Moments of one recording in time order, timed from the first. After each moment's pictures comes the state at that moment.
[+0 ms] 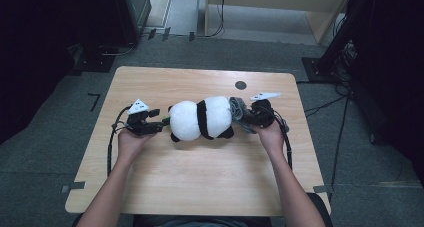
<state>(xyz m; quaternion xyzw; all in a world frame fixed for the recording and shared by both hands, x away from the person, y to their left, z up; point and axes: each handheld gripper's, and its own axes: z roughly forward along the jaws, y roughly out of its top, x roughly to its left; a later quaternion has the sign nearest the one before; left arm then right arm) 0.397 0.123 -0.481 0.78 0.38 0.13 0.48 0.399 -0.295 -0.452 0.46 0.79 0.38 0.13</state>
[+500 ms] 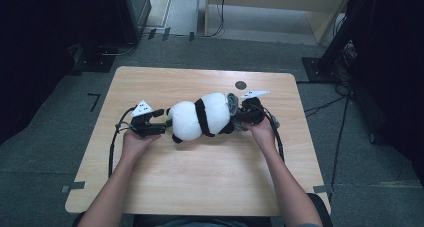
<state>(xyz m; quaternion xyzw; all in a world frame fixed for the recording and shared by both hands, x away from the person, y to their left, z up) 0.399 0.117 -0.493 0.78 0.35 0.13 0.50 0.419 -0.272 -0.464 0.42 0.80 0.40 0.12</state>
